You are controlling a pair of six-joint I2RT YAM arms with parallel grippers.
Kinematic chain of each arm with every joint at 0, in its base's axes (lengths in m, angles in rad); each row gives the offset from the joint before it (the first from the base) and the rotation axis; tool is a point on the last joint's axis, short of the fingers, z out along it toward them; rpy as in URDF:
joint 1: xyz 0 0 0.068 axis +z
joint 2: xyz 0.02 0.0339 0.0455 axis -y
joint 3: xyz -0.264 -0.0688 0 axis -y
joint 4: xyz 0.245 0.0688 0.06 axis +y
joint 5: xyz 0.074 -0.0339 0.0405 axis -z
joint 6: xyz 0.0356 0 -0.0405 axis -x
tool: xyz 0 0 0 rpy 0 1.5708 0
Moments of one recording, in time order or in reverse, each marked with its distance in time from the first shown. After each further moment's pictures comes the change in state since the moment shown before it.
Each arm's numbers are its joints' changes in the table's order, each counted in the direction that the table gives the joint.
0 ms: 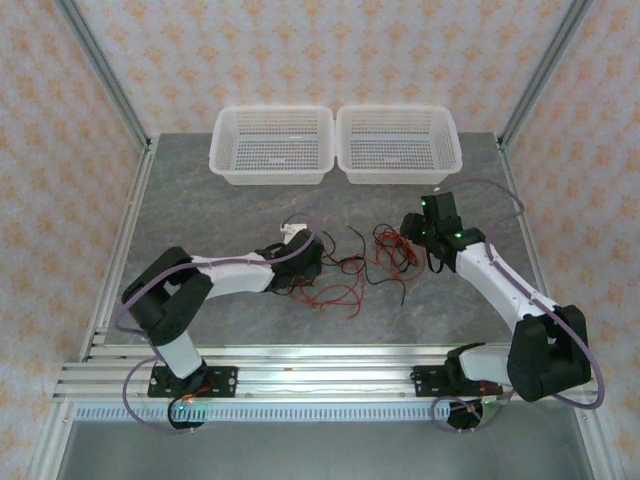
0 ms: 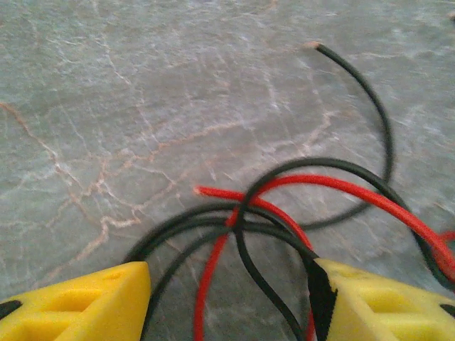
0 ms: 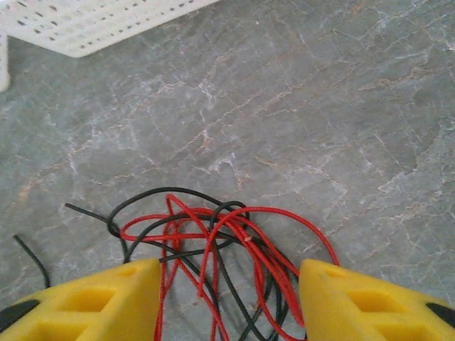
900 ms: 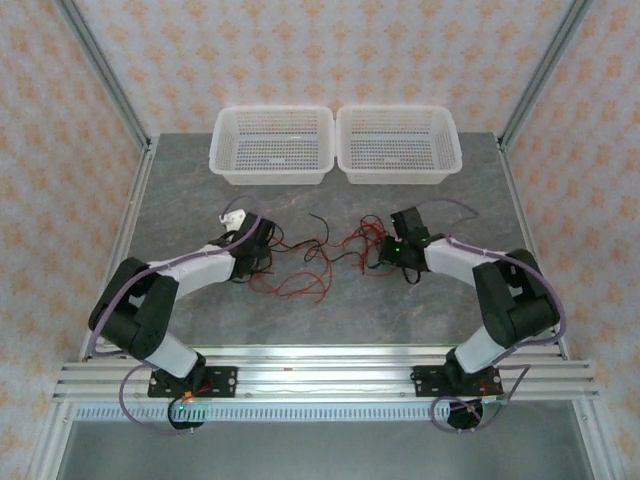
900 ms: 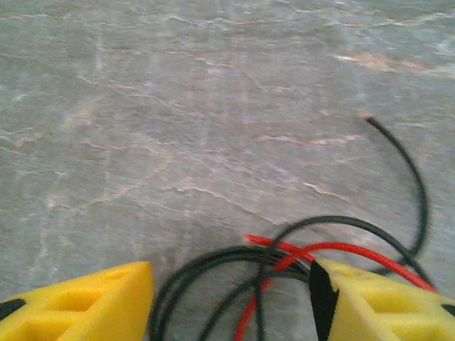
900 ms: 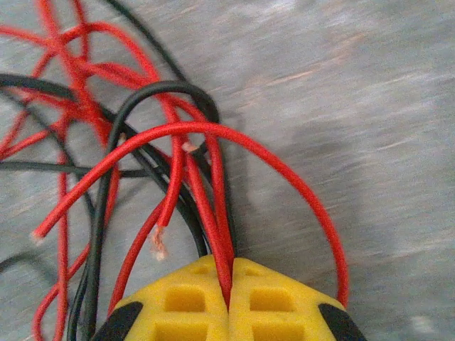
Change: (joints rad) left arm 0.313 0.193 -0.115 0.082 -0.095 0.032; right arm 0.122 -0.298 -0.078 -0.205 -0.165 -0.051
